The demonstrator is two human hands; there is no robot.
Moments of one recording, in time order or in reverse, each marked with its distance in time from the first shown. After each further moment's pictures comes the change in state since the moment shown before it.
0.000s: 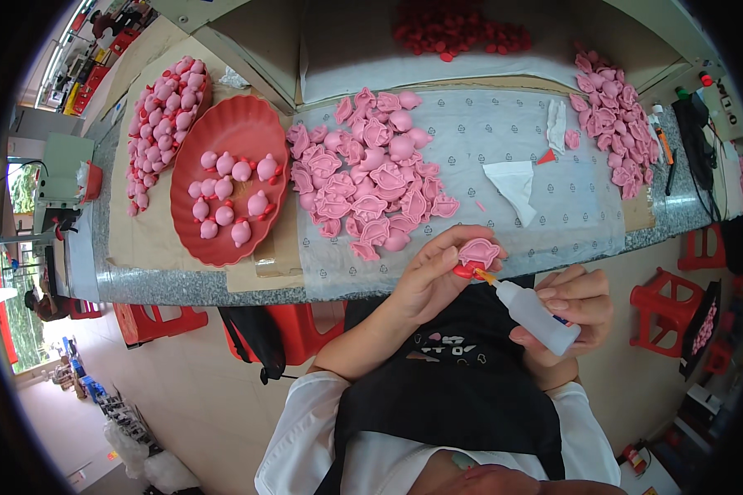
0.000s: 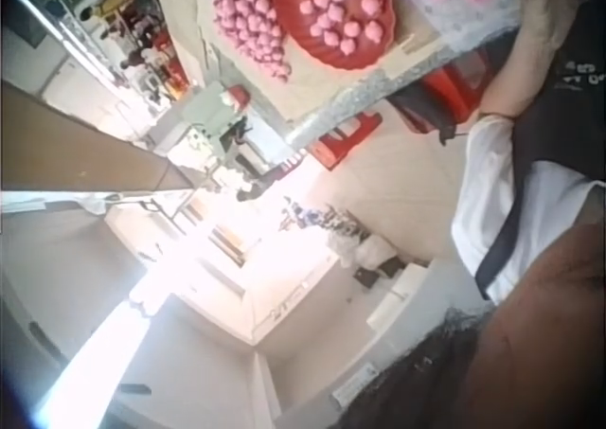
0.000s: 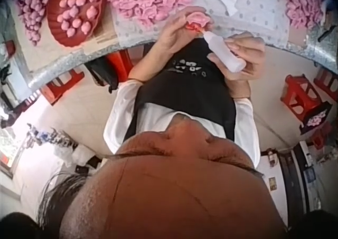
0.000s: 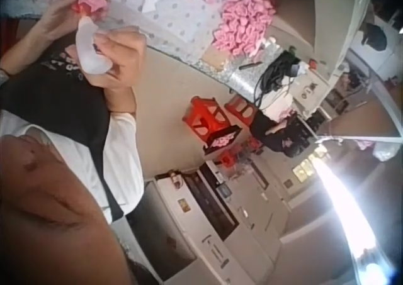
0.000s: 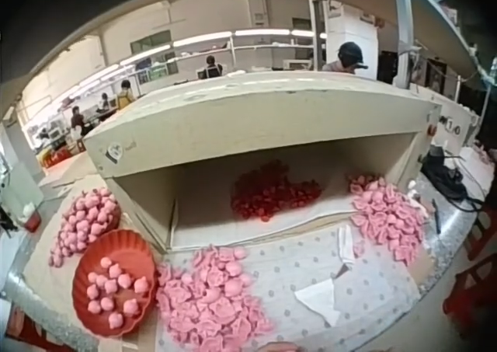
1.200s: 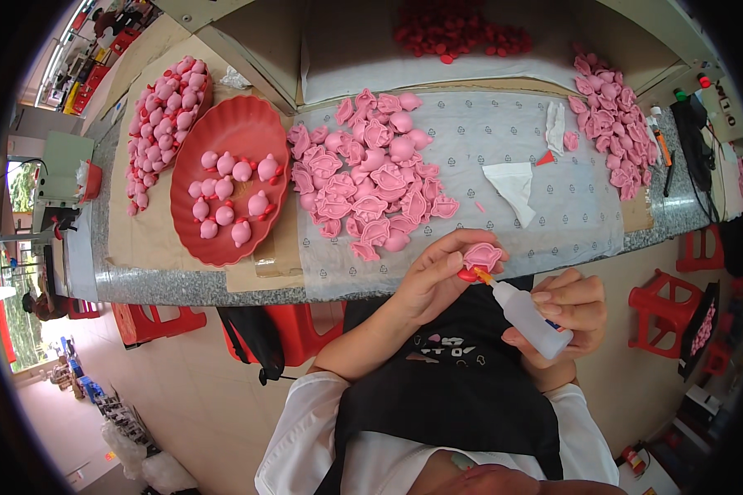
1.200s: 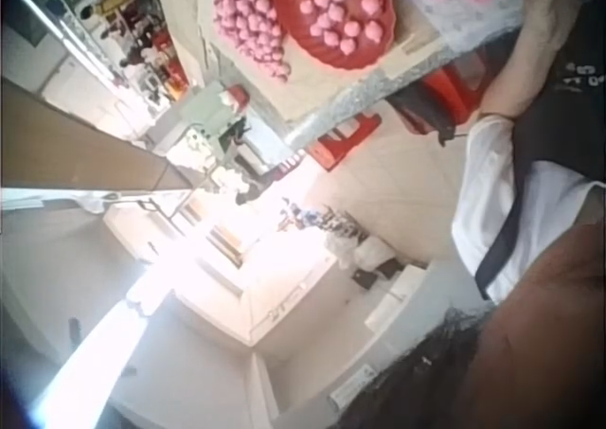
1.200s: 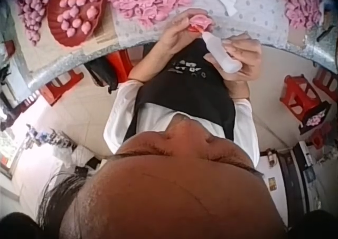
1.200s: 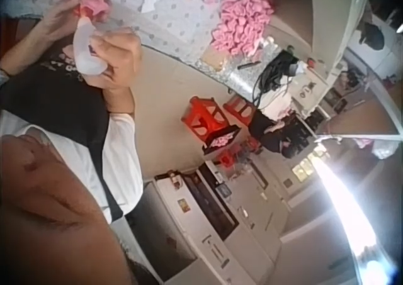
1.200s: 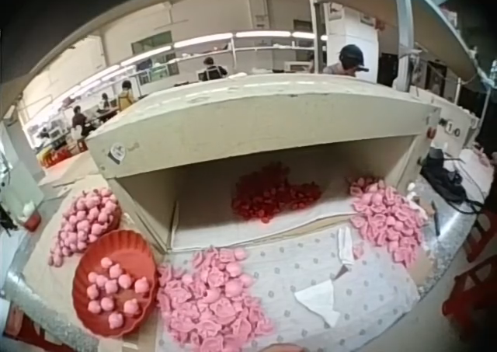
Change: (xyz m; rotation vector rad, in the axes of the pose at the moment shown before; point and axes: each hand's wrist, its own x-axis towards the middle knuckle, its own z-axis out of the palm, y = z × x) left_hand -0.001 -0.003 -0.001 -0.017 -0.081 0.018; right_hand -0.002 -0.001 0.000 -0.051 -0.065 -0.054
